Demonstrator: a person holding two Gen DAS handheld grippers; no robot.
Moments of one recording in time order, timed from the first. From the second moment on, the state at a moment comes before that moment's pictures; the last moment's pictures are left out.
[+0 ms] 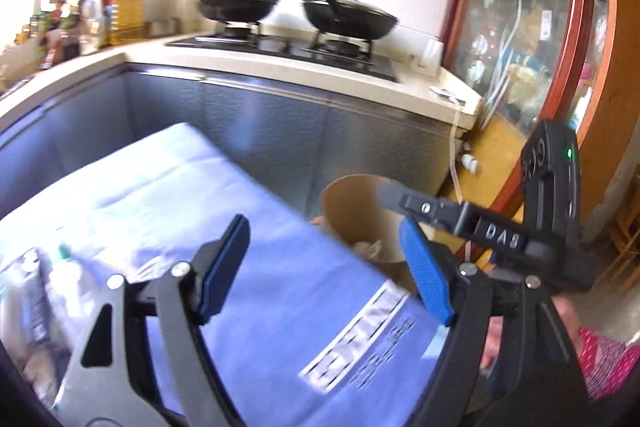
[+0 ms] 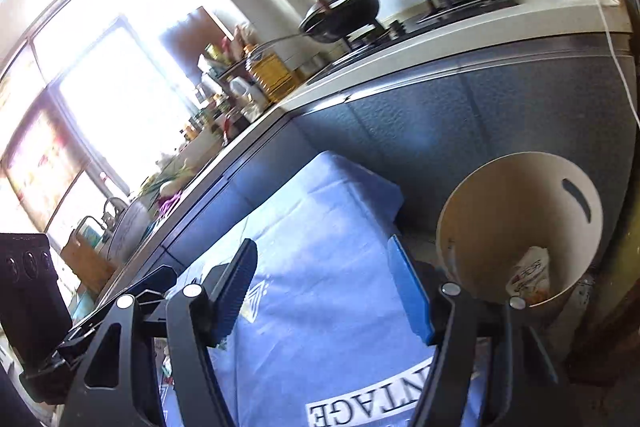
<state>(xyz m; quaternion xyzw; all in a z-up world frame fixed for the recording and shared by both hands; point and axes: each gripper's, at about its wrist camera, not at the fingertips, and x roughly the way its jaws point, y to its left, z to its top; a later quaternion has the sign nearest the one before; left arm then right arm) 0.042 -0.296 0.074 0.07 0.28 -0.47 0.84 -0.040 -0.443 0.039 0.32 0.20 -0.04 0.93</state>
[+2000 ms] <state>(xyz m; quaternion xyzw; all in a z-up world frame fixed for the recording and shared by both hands) 0.161 0.036 -0.036 0.01 0.35 -0.14 0.92 0.178 -0.115 0.021 0.33 0.43 0.18 0.82</state>
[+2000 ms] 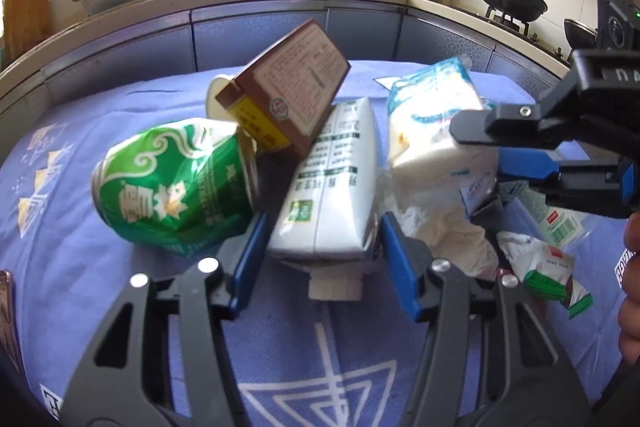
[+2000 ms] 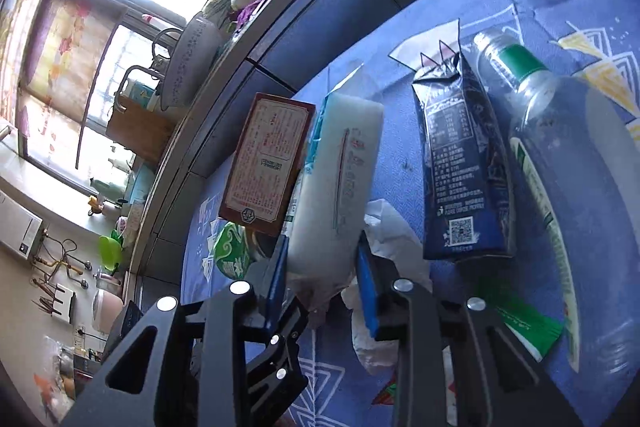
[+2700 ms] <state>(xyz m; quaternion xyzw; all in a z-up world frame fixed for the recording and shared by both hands) 0.061 0.050 0.034 -0.03 0.31 -0.16 0.94 0.060 -0.148 0.060 0.22 0.32 0.22 0.89</state>
